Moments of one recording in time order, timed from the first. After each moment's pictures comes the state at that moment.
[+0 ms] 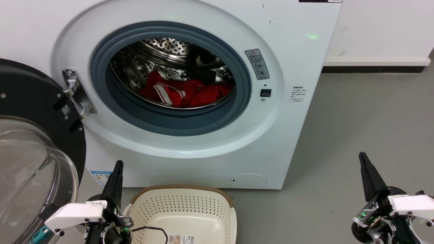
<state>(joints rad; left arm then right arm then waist) -0.11 0.05 0.11 0.25 -1.61 -0.13 0.11 -0.10 -0.05 -0.11 0.25 1.62 0.13 0.11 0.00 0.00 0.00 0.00</state>
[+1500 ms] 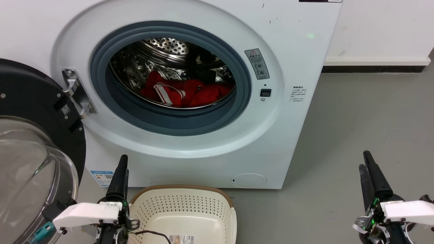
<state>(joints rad) -0.09 0.05 0.06 0.22 -1.44 -0.13 0.03 -0.06 -0.05 -0.09 0.20 1.47 0.13 0.03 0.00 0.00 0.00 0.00</state>
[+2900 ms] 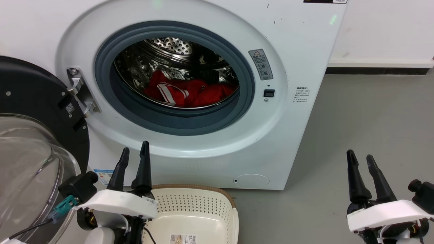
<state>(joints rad) -0.11 0.05 -0.03 0.14 -0.63 -0.11 -0.12 -0.01 -0.05 -0.03 0.08 0.56 0.13 -0.11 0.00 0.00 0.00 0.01</state>
